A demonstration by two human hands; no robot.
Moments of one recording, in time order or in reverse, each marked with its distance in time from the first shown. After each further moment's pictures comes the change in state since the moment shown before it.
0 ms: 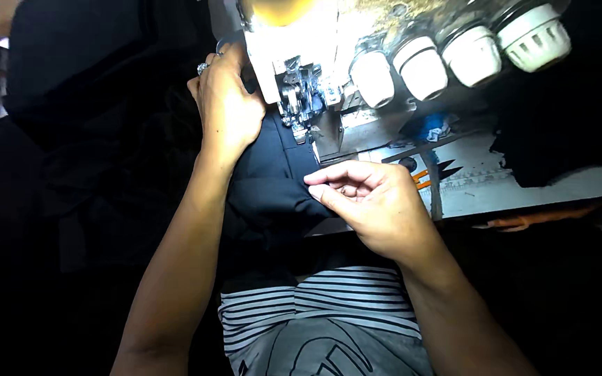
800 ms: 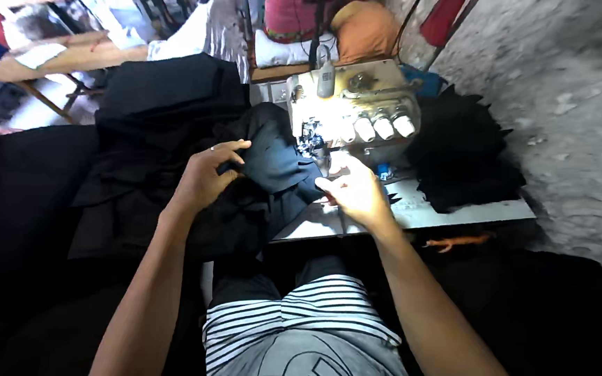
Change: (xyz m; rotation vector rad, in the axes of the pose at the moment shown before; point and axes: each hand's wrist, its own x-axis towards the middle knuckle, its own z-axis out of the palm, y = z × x) left_hand -0.099 -0.066 -0.104 -0.266 -0.126 0.423; right_hand 0.001 -0.021 -0.006 -0.406 0.110 0.034
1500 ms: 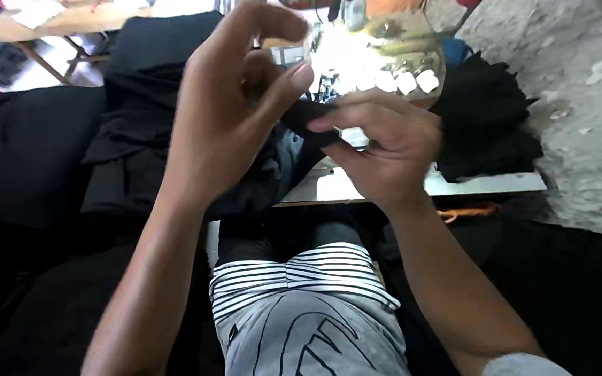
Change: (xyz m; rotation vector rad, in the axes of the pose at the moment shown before) left_hand 0.007 0.153 -0.036 -0.227 0.259 0.026; right_hand -0.036 -0.084 -0.004 0.166 0.137 -1.030
